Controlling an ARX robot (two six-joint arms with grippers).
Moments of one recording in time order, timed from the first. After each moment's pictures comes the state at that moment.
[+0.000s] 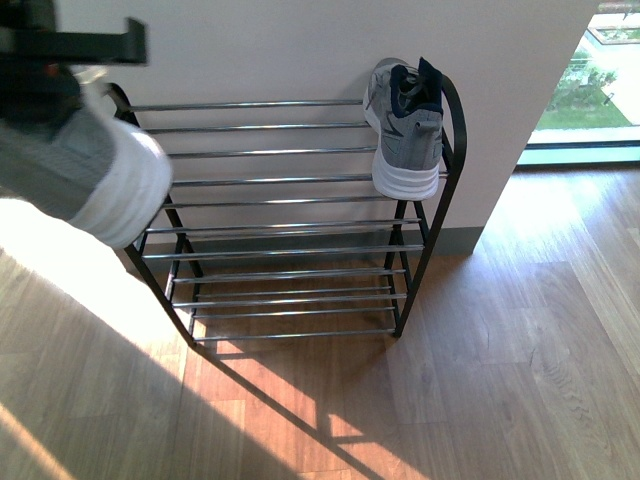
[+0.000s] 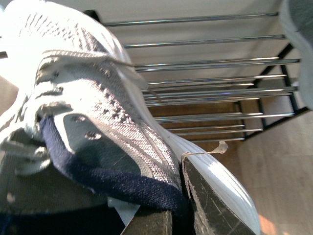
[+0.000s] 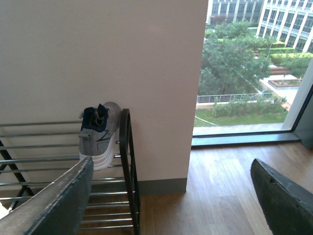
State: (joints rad) left arm -0.31 1.56 0.80 0.13 -0.18 -0.15; right arm 0.00 0.01 0.02 0.00 0.00 0.00
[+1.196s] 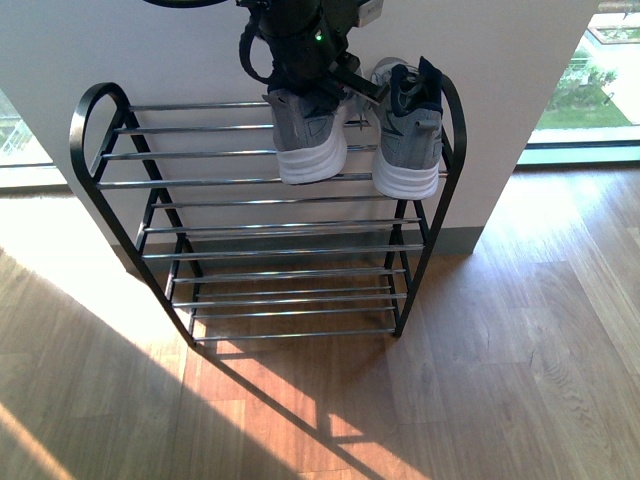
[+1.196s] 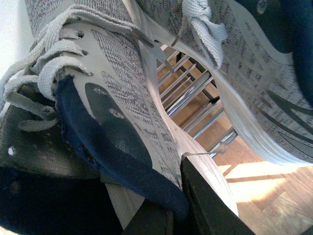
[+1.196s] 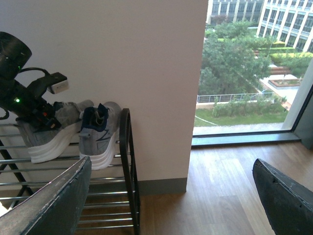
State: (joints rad) left arm -0.41 2.73 2.38 -0.55 0.11 0.32; right arm 0.00 0.01 0.02 0.00 0.00 0.00
